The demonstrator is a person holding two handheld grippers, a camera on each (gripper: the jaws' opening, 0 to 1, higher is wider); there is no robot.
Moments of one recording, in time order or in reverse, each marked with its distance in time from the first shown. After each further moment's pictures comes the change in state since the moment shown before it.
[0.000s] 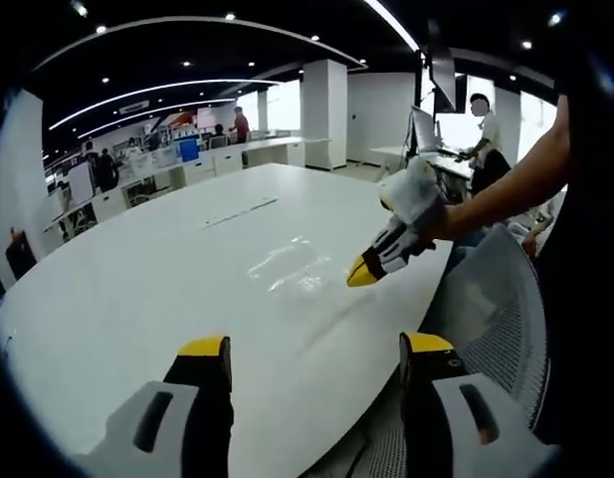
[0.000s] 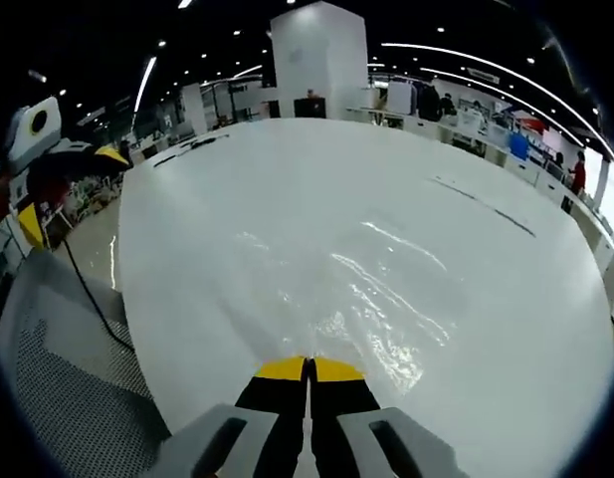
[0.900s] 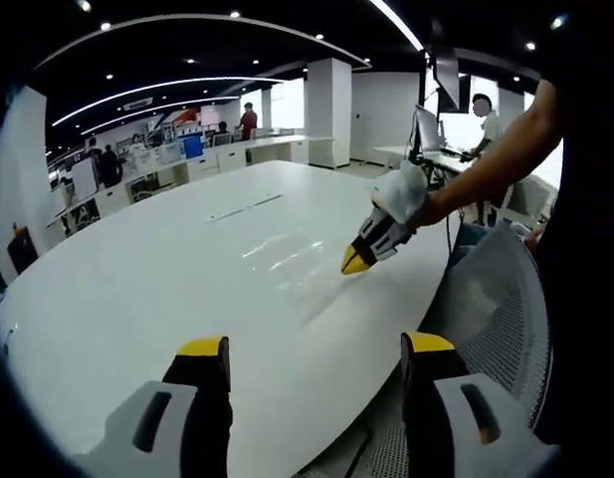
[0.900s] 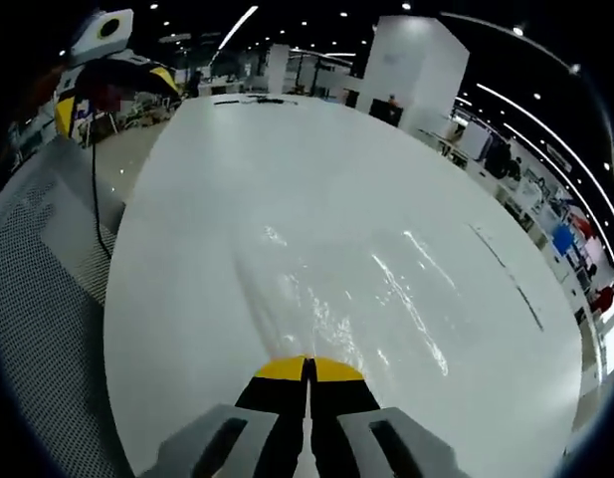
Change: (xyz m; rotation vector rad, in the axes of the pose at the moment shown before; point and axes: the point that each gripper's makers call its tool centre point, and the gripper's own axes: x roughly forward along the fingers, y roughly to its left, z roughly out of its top) left arm -0.006 0.006 -0.009 -0.010 0.002 0.013; right arm 0.015 -0.028 -0.004 -0.409 0.071 0.040
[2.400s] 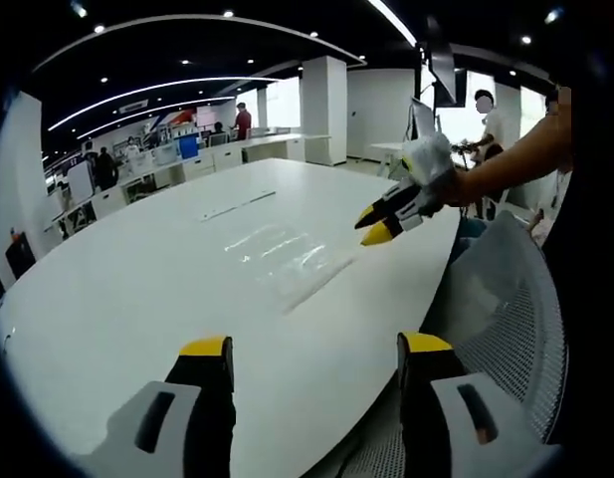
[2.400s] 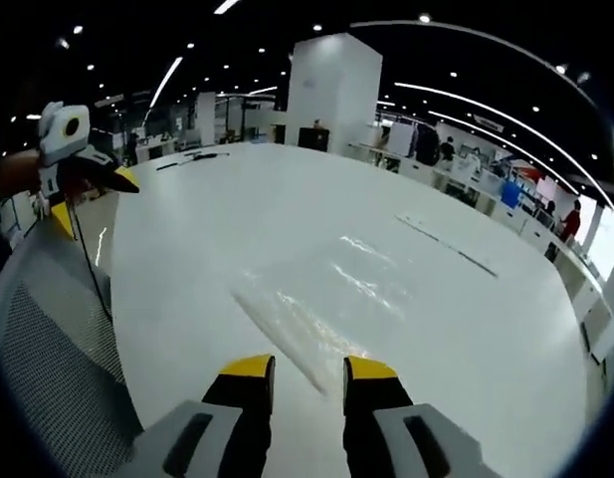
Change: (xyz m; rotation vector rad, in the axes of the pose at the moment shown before) left arm 0.023 -0.011 -0.008 0.019 0.010 -0.014; right arm -0.075 -0.022 -0.014 0.325 -0.181 -0.181
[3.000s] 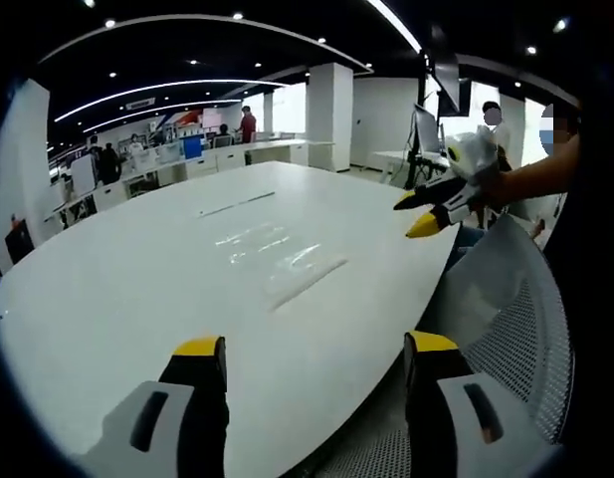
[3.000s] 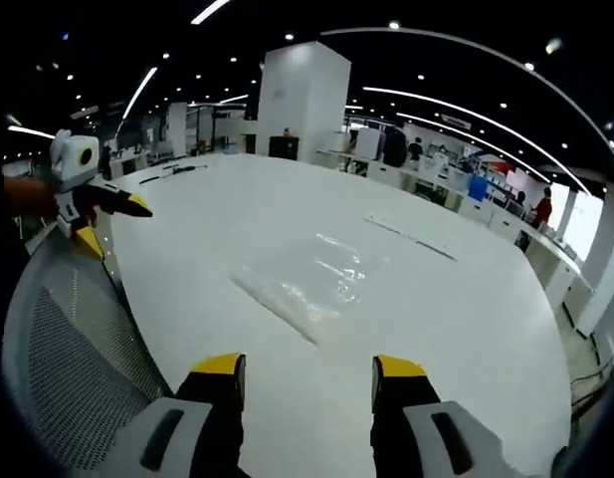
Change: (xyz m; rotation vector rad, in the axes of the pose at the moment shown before) left arm 0.008 -0.017 -0.009 -0.046 -0.037 0.009; right arm -0.077 0.012 -0.025 0.076 -0.063 -0.124
